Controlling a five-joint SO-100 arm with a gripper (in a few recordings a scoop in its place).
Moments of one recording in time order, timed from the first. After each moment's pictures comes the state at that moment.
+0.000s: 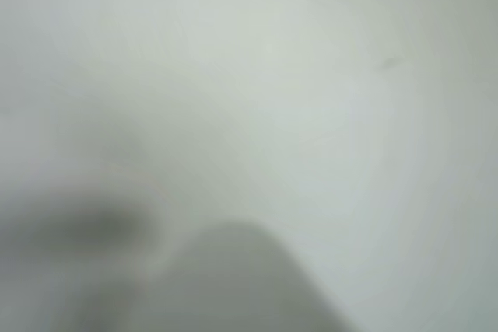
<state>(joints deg) 0.5 177.2 177.3 73.2 -7.8</state>
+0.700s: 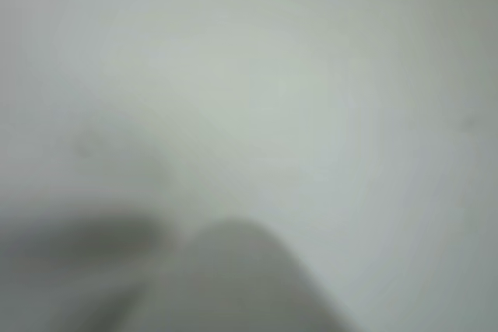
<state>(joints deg) -8.3 188.5 177.2 73.5 -4.1</state>
